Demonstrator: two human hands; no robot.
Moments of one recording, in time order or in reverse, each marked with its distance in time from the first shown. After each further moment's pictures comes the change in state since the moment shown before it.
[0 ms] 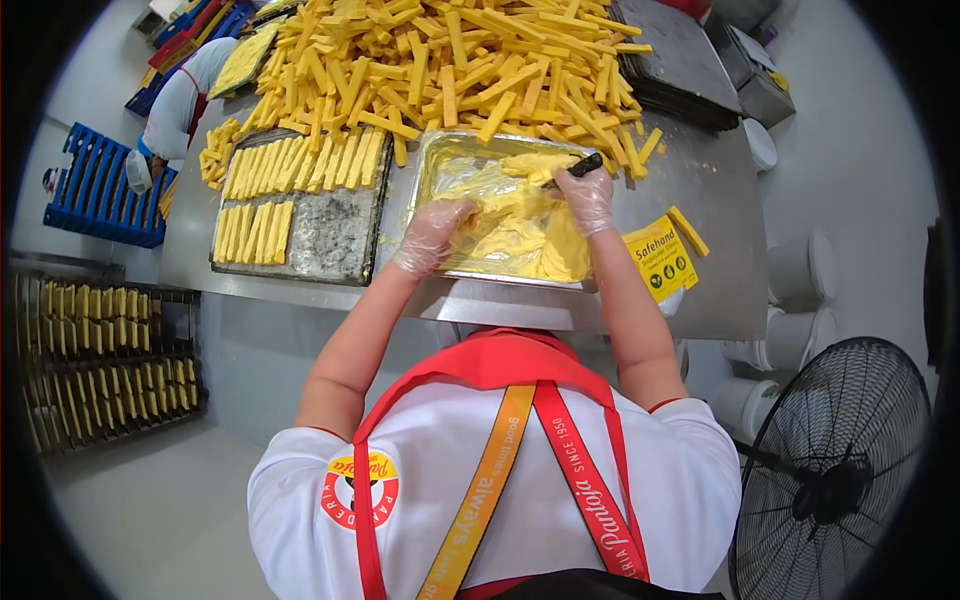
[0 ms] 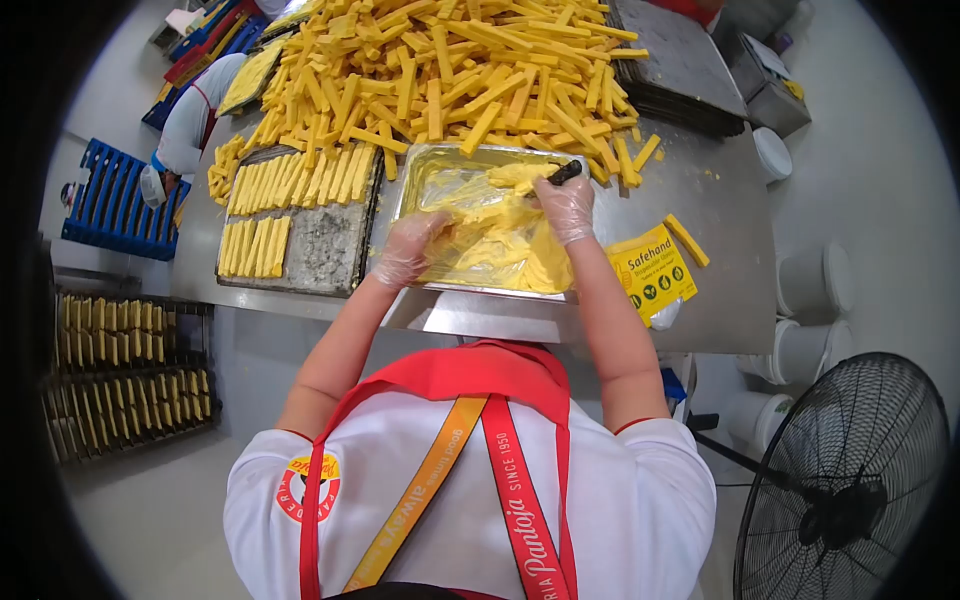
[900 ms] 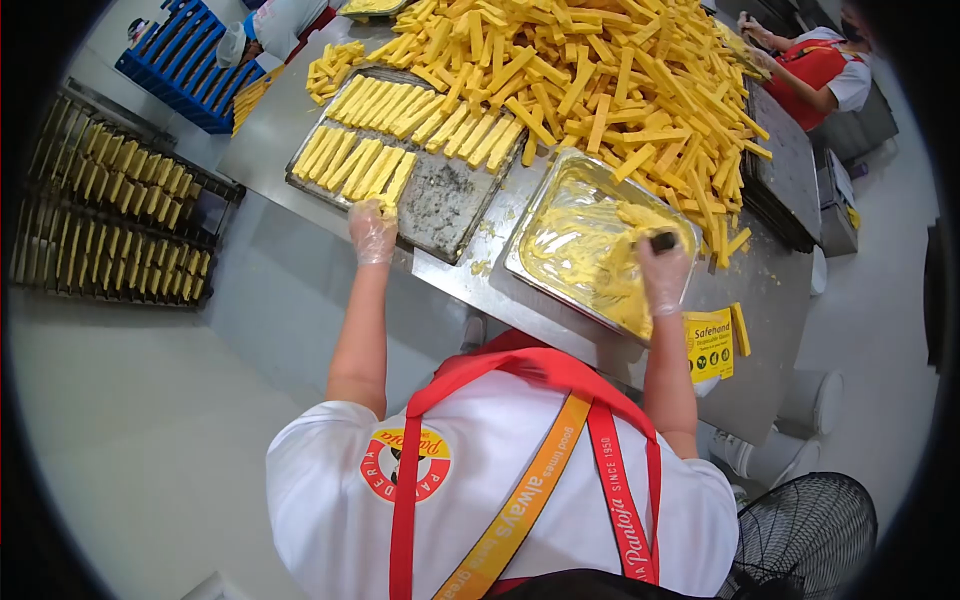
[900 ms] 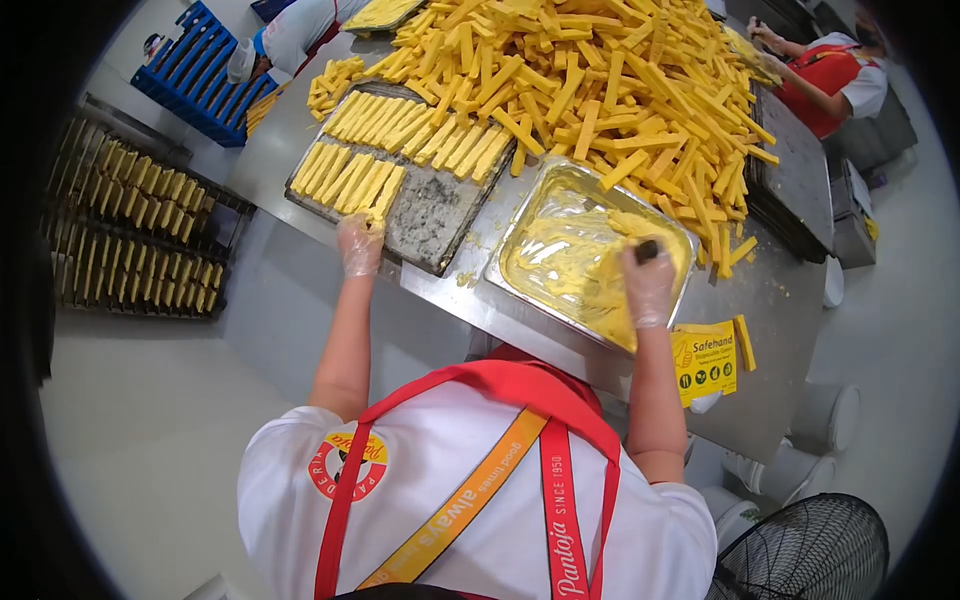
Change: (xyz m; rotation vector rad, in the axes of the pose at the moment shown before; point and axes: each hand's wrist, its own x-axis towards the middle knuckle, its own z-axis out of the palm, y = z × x) left_hand -0.206 -0.112 -0.088 0.648 0.638 -0.869; right_hand -0.035 -0.013 0.033 -0.387 -0.097 -0.195
